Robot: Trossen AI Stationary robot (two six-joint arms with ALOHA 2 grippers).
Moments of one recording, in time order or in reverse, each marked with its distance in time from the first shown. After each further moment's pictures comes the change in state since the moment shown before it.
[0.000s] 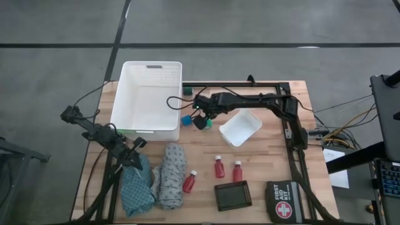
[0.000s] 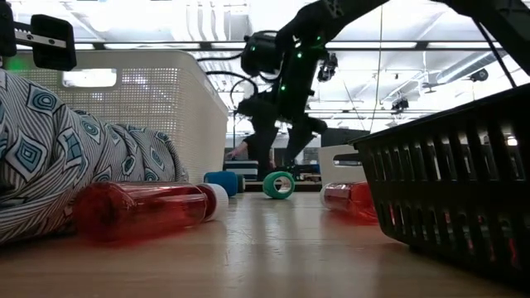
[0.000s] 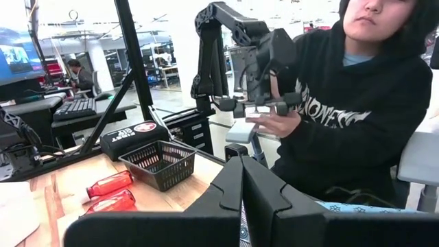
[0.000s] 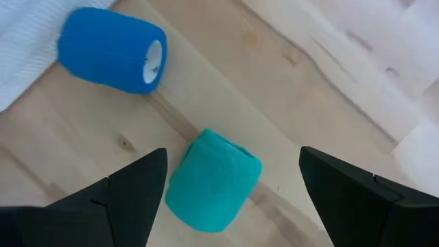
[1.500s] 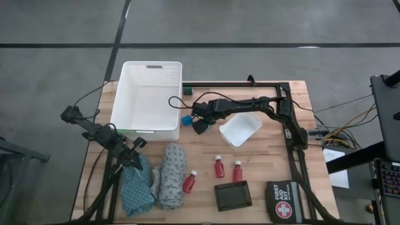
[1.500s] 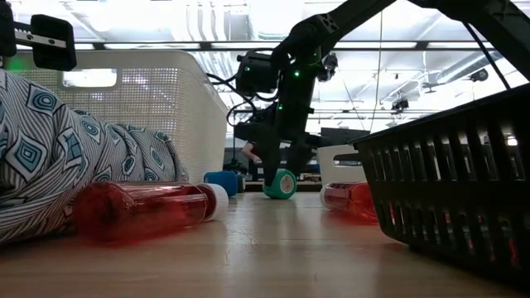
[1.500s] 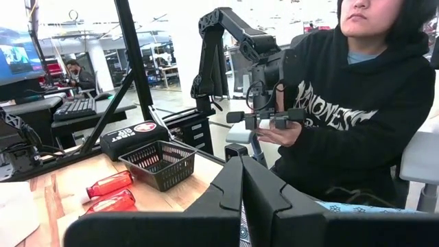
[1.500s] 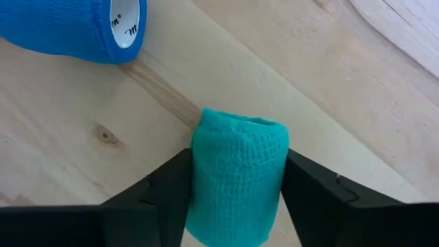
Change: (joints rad) left arm 0.000 0.000 0.000 0.000 0.000 0.000; right arm 0.028 0.067 -0.036 0.029 -0.002 0.116
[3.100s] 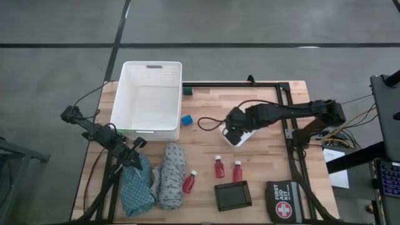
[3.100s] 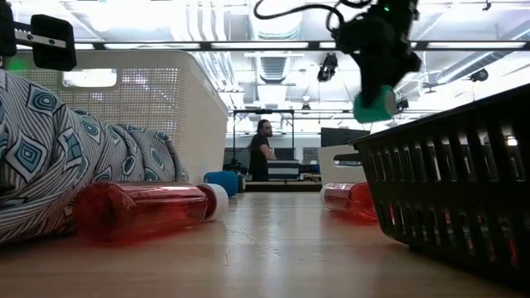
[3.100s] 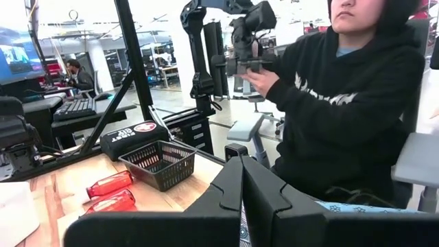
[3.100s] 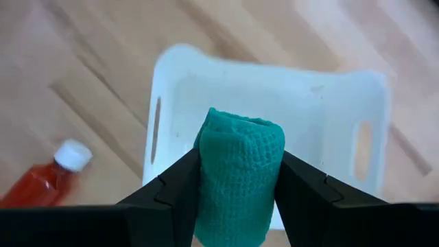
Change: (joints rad) left arm 0.000 0.000 0.000 0.000 0.000 0.000; right arm 0.220 -0.647 -0.361 -0.326 0.111 0.060
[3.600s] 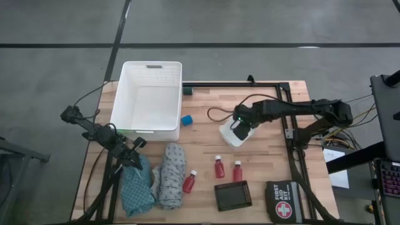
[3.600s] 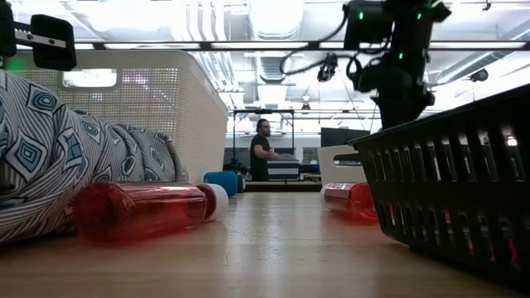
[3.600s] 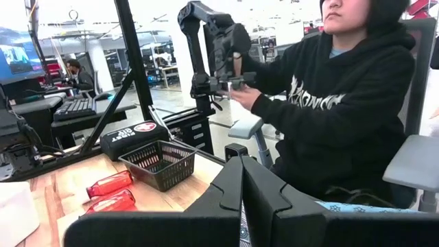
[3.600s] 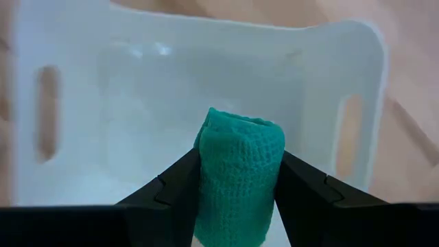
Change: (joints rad) left arm 0.000 0.000 0.000 0.000 0.000 0.000; right arm -0.200 -0.091 -0.267 0.154 -0.092 -0.162
